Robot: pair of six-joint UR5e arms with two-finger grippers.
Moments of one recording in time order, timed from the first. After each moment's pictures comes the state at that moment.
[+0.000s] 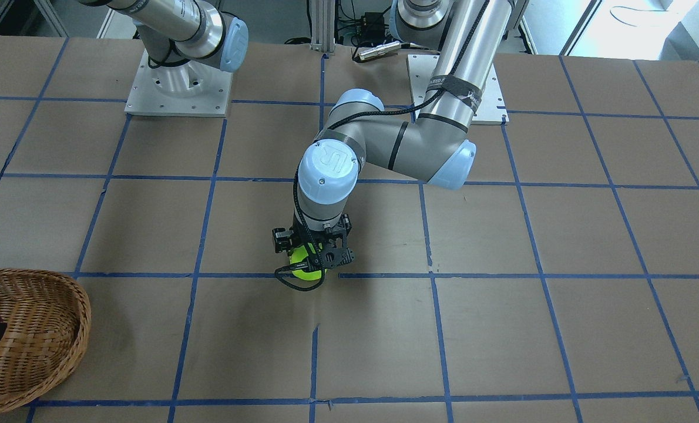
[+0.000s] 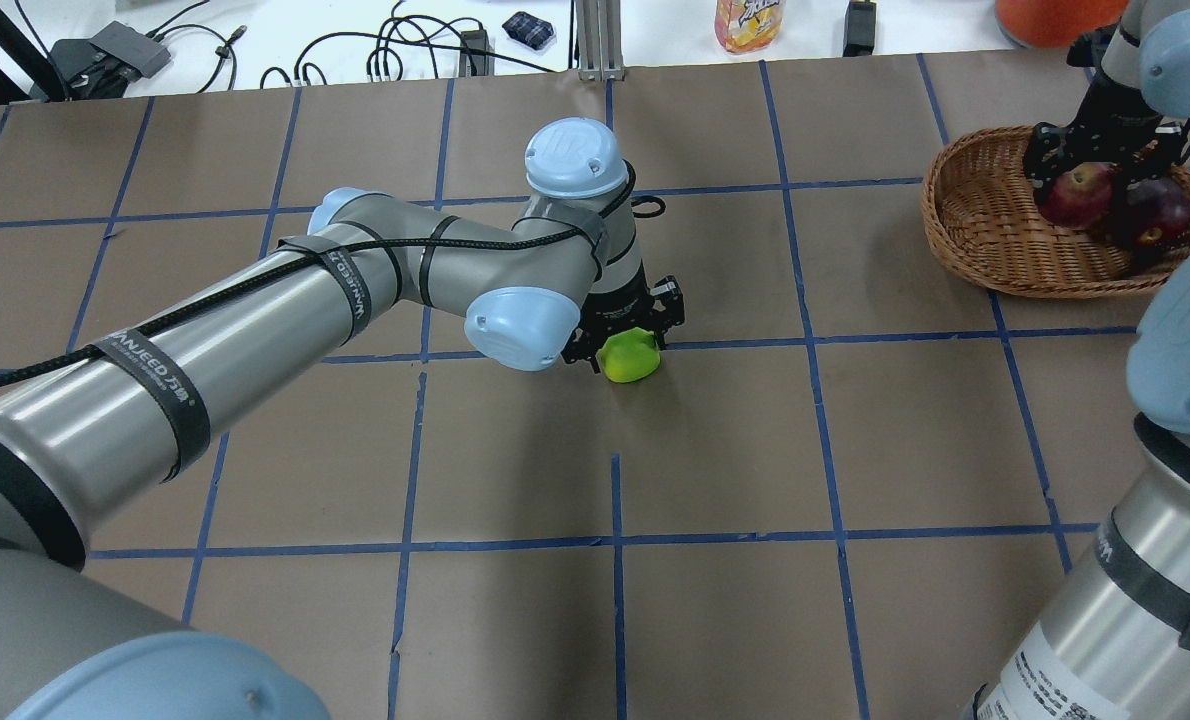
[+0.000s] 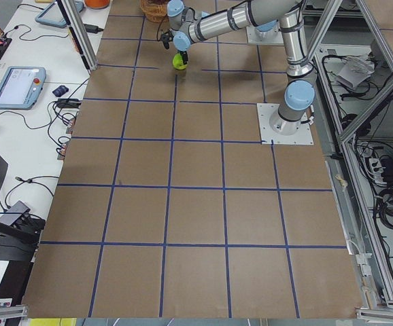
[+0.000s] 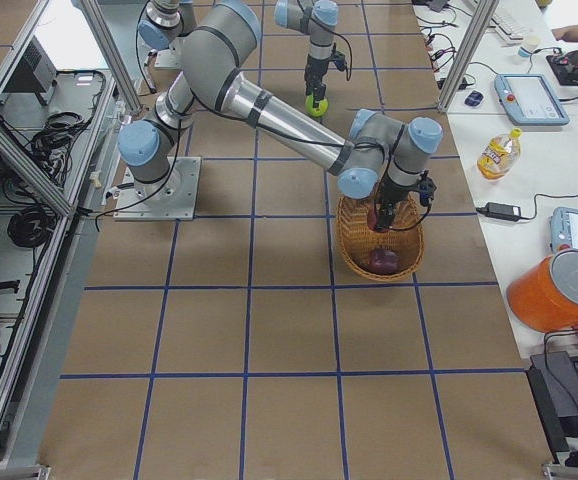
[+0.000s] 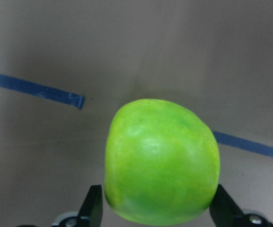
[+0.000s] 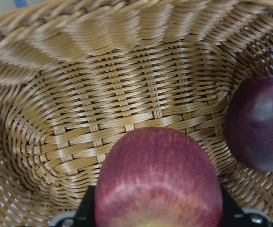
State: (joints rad) left arm -1.95 -2.08 -1.64 -1.03 1.43 -0.66; right arm 1.17 -0.91 1.26 -1.84 -1.73 -0.18
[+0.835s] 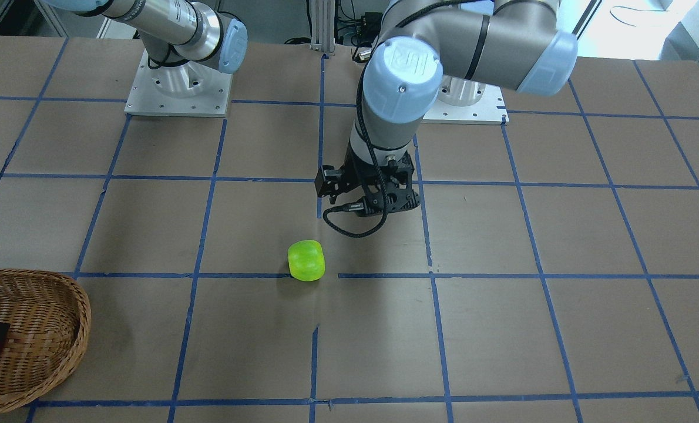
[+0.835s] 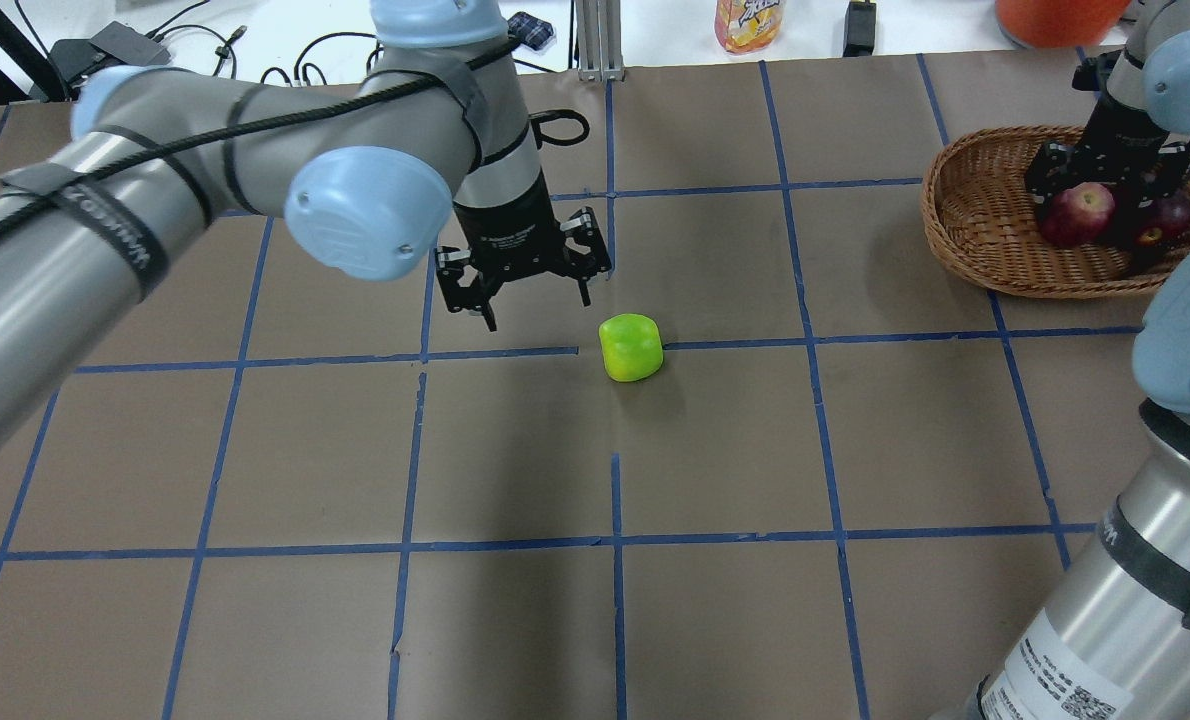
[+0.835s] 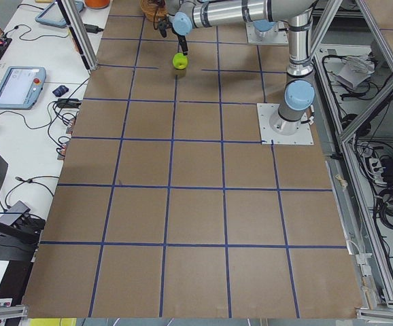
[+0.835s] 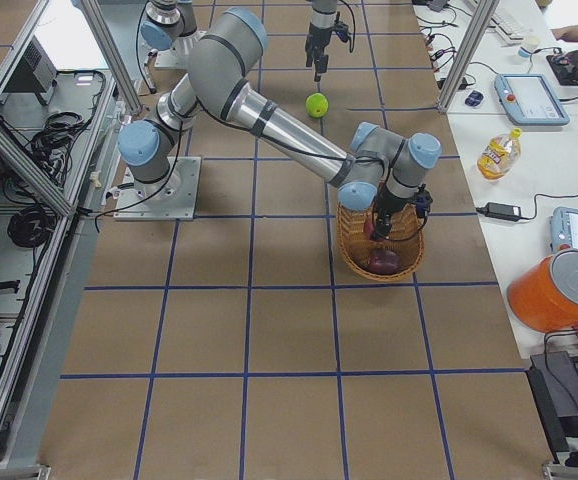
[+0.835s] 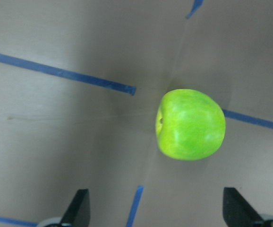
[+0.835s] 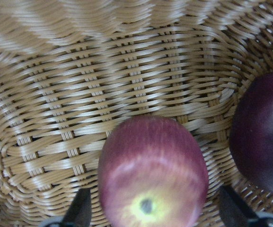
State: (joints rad) left arm -1.83 -1.78 -1.56 -1.51 1.49 -0.42; right arm 1.15 -0.89 1.26 -1.81 -1.73 -0.19
